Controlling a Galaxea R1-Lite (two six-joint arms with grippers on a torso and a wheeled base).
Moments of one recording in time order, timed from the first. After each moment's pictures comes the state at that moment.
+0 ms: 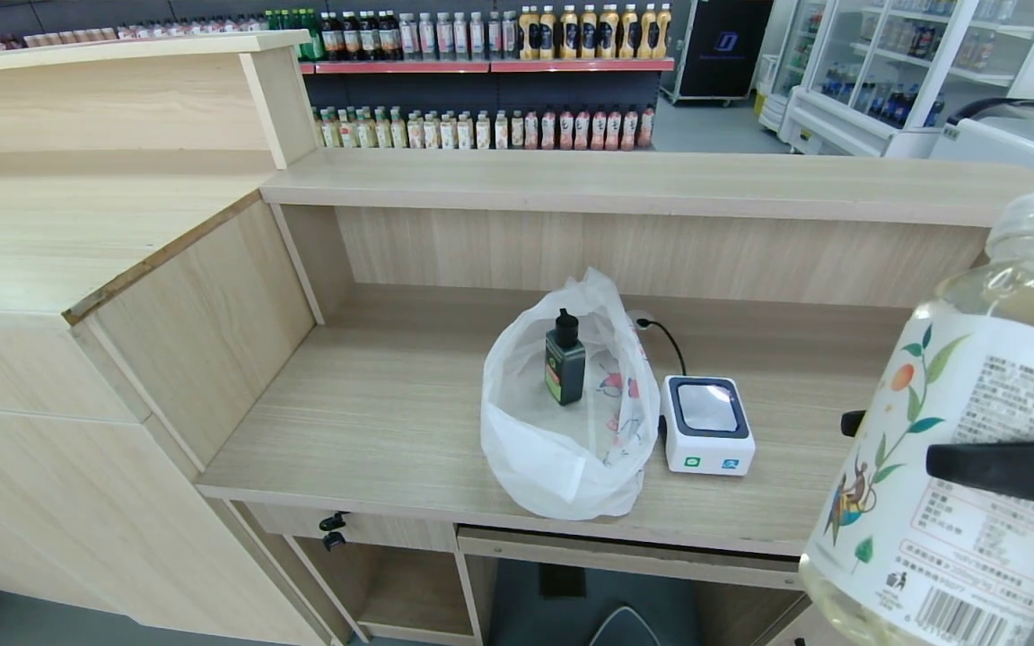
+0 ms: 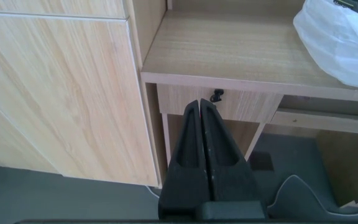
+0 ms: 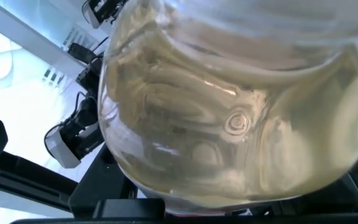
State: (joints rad) left arm 0.00 0.00 0.00 0.00 0.01 0.00; right arm 0.37 1.11 -0.70 -0.31 0.95 0.37
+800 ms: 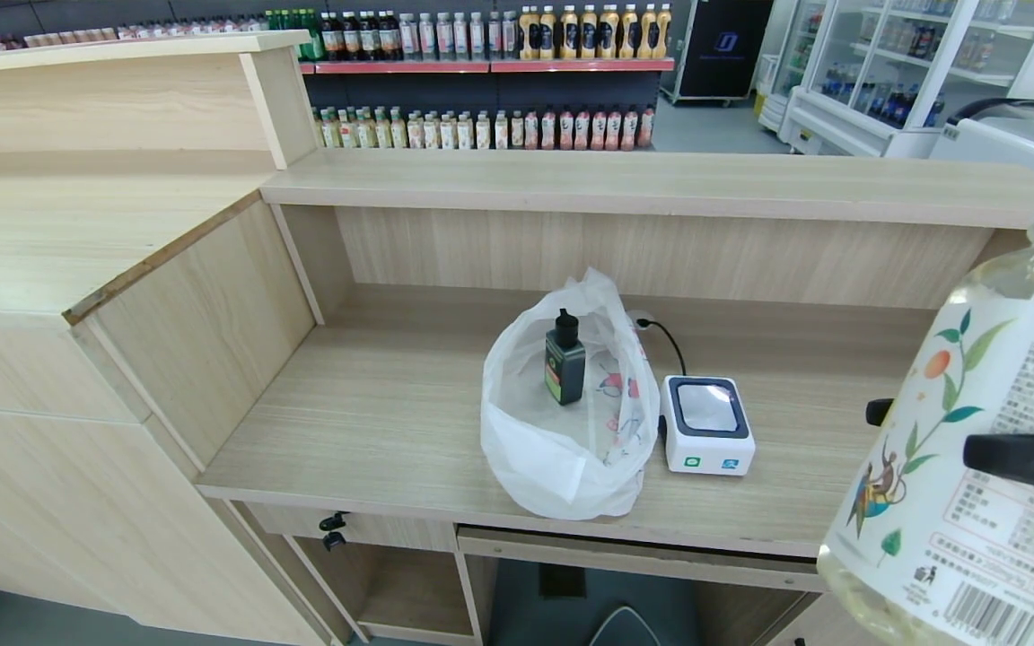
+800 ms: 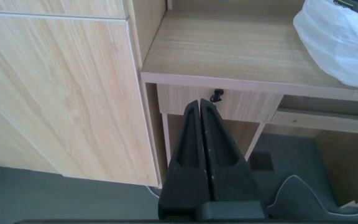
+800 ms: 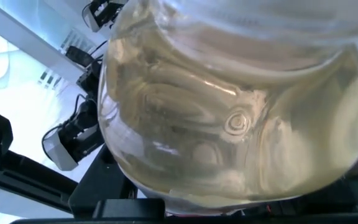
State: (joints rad) left arm 0.00 0.00 0.00 0.00 0.01 0.00; right arm 0.35 1.08 -0.70 -0.31 0.95 0.37
